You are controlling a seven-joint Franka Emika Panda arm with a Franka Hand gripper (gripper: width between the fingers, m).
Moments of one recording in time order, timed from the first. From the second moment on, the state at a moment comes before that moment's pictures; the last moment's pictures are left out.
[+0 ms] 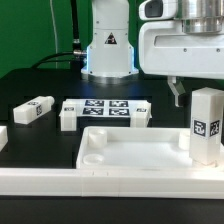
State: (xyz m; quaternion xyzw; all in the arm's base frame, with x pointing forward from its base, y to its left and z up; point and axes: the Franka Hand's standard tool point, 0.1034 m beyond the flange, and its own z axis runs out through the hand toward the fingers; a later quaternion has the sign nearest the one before) arm 0.635 0.100 0.110 -0.95 0.29 -0.02 0.06
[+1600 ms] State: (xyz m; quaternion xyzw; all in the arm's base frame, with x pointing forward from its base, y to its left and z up) arm 0.636 0.094 0.108 -0.98 -0.18 -0.05 0.03
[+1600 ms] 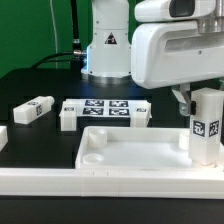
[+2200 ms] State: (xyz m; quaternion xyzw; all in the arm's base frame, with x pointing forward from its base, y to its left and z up) arm 0.637 0.090 0.108 -1.00 -0.05 -0.04 0.04
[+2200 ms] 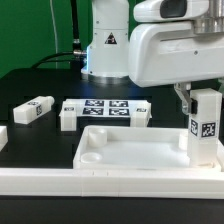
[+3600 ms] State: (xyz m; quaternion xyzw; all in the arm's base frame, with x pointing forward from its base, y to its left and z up) arm 0.635 0.086 0.107 -0.86 0.51 -0.01 0.07
